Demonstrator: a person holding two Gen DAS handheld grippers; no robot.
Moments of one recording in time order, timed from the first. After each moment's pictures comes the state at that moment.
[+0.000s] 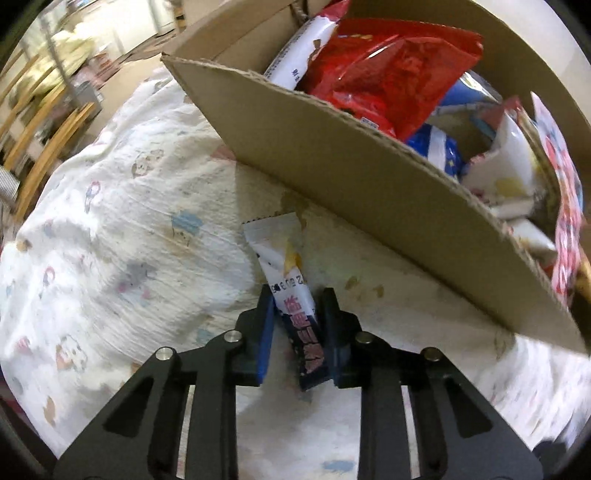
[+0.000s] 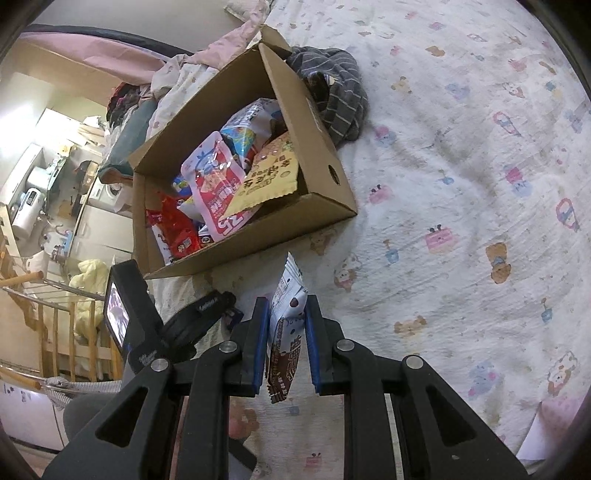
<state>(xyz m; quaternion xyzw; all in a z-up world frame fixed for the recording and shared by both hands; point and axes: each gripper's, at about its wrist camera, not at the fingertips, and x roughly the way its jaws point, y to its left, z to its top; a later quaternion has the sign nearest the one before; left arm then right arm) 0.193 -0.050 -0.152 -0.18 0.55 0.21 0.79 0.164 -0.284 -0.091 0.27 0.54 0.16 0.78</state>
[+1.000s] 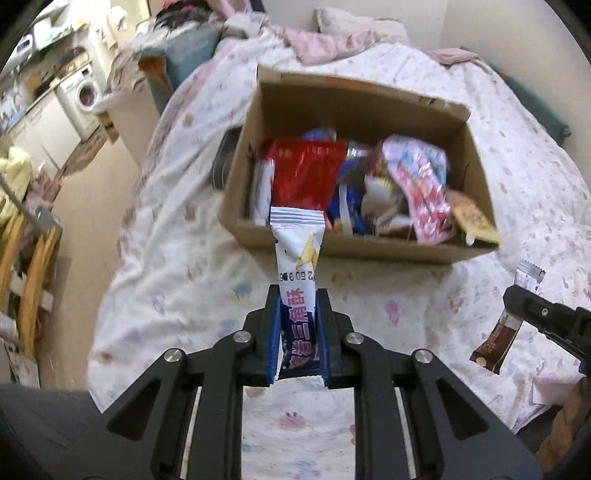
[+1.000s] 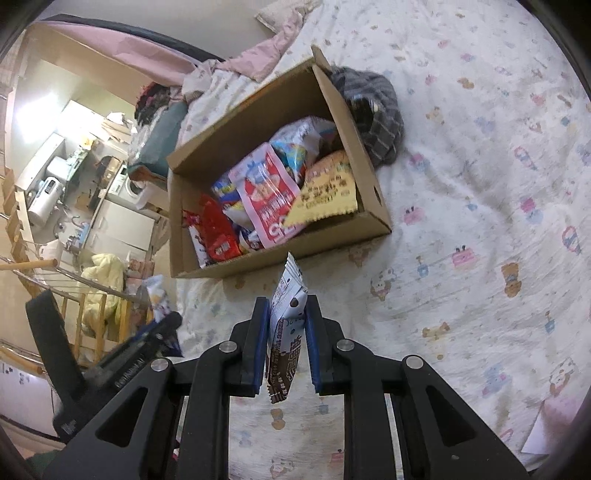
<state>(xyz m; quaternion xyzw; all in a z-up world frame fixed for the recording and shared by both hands) 0.150 -0.023 -0.035 -0.02 0.49 0.05 0.87 0.157 -0.272 -0.058 0.27 0.50 0.20 0.80</state>
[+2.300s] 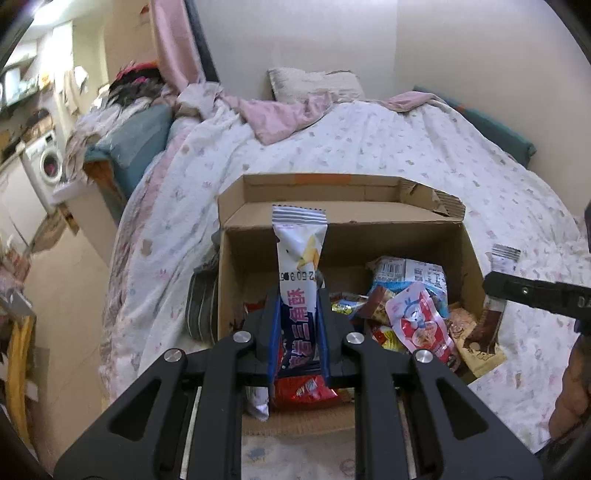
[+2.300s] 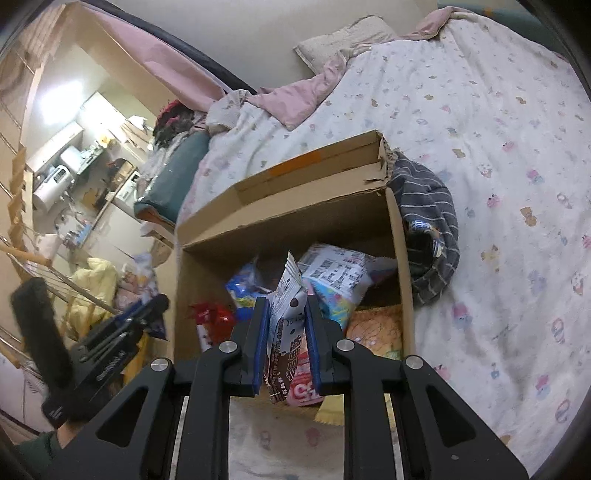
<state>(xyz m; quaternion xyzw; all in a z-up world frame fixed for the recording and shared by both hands) 0.253 -0.018 0.006 0.02 0.38 -0.04 0.92 0.272 -0.245 -0.020 0.21 0.43 0.21 0.85</state>
